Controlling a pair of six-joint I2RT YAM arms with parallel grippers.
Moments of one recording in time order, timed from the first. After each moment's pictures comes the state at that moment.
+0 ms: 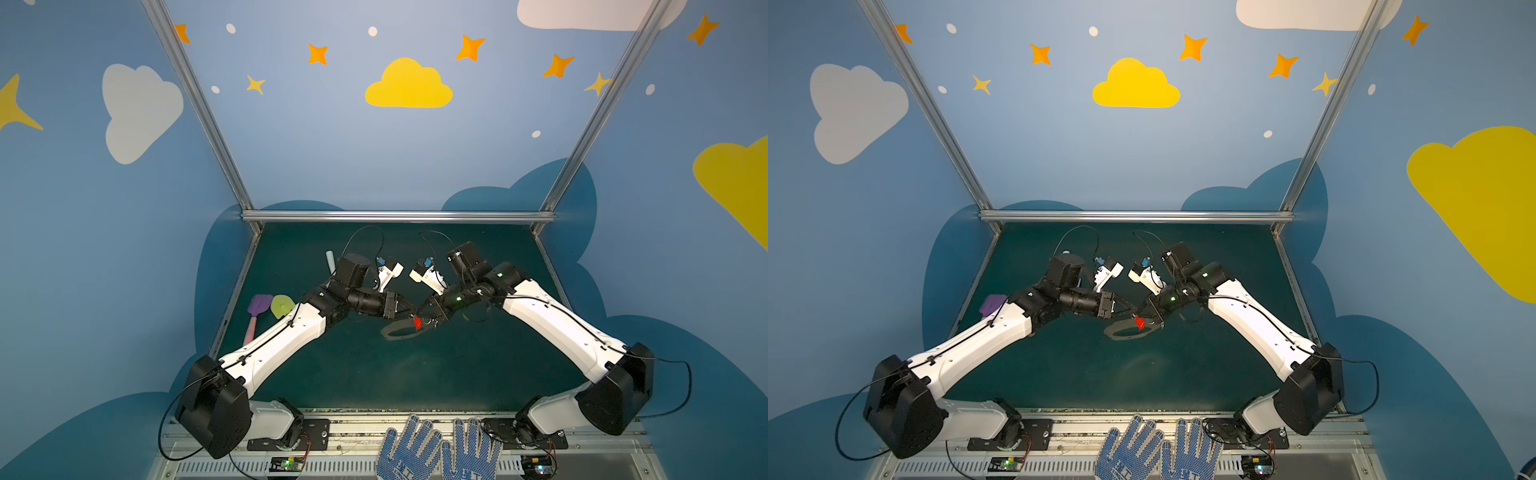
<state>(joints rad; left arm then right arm) -0.58 1.35 1.03 -0.30 0.81 -0.57 0.68 1.46 1.35 -0.92 -0.60 -0.07</state>
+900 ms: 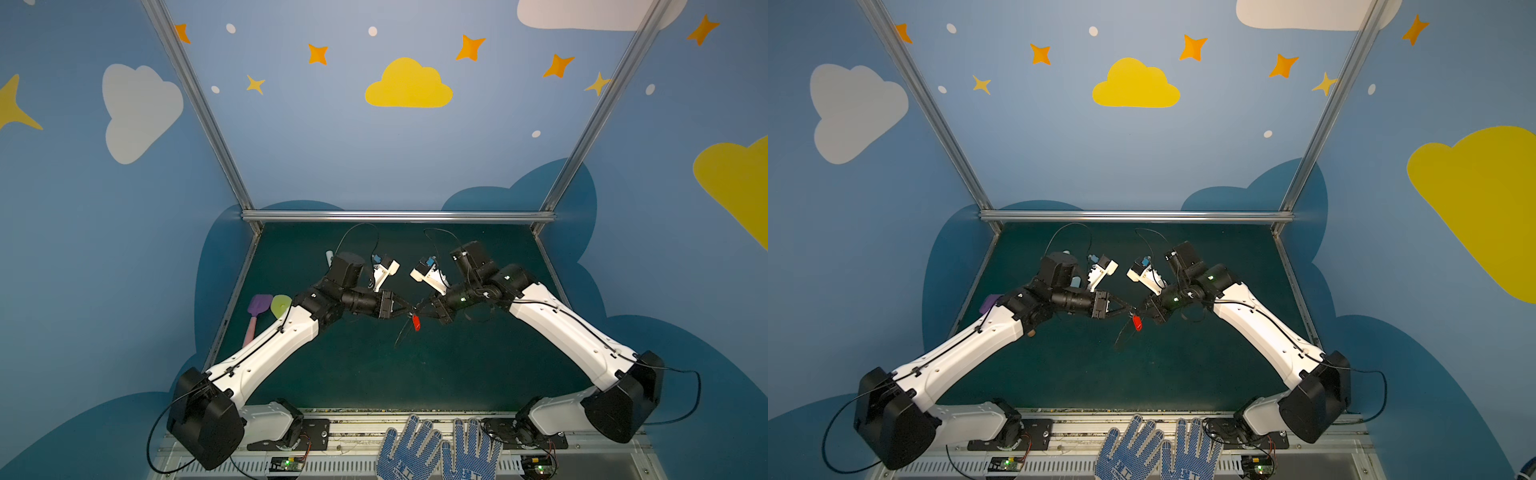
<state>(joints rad) -0.56 1.28 1.04 -0.36 0.76 -0.50 0.68 1.40 1.34 -0.88 -0.66 -0.14</state>
